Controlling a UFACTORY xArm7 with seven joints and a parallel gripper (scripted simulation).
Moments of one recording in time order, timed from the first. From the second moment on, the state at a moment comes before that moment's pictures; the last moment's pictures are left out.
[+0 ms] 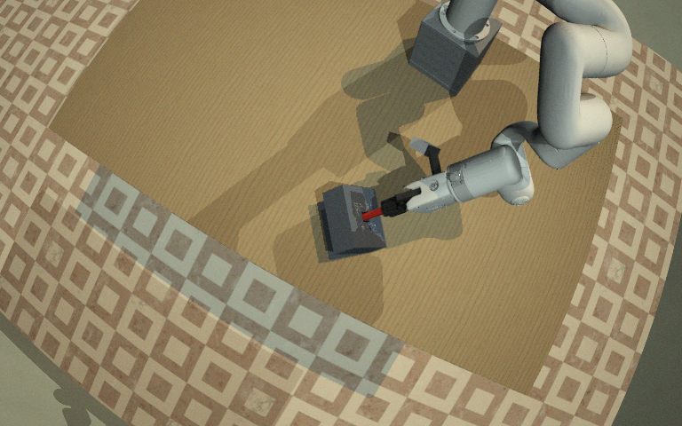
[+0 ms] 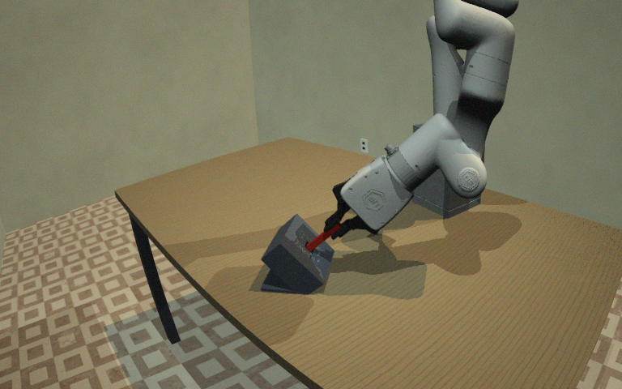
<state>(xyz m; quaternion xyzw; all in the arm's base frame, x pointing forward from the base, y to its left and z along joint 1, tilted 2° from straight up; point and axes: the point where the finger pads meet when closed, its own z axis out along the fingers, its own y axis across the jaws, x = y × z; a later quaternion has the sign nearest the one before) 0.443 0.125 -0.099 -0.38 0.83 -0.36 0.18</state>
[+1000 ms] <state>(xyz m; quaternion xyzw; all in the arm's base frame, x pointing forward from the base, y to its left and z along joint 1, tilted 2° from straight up) 0.455 0.115 -0.113 -0.38 0.83 -0.36 0.18</state>
